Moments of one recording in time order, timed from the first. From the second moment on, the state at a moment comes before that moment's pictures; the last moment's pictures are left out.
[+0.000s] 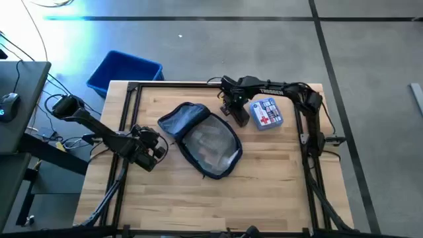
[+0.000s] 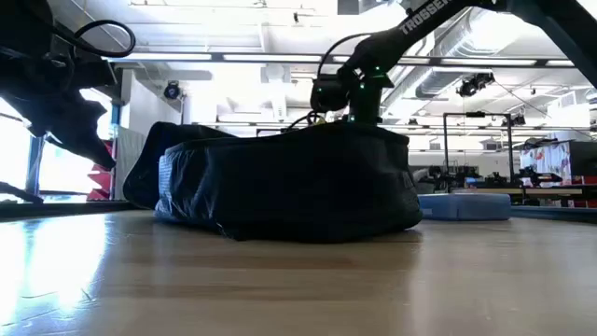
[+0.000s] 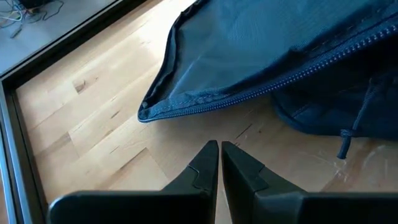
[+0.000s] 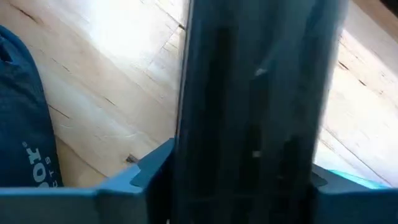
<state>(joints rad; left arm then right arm) -0.53 1.13 0.48 -0.91 -0.90 -1.31 -0.49 2.04 1.55 -0.88 0.06 0.38</state>
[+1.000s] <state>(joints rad) -0.53 1.13 0.48 -0.91 -0.90 -1.31 -0.62 2.04 1.56 -0.91 0.20 0.36</state>
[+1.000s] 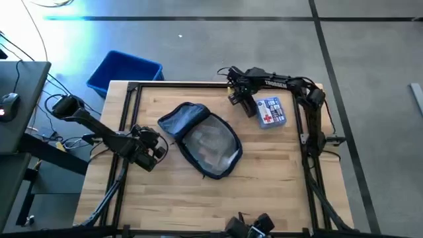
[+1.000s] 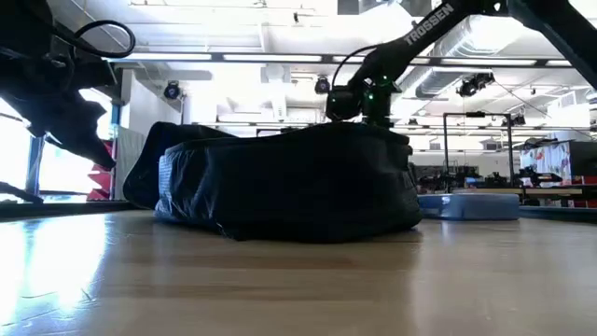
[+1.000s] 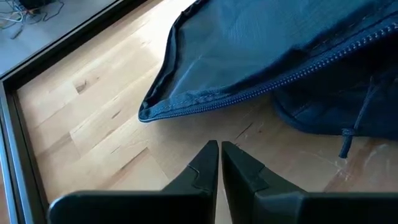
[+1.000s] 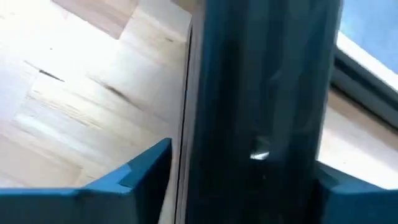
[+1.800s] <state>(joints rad) -0.53 1.13 0.48 -0.92 -0.88 -1.31 -0.23 1.73 1.56 -0.92 0.62 0.13</state>
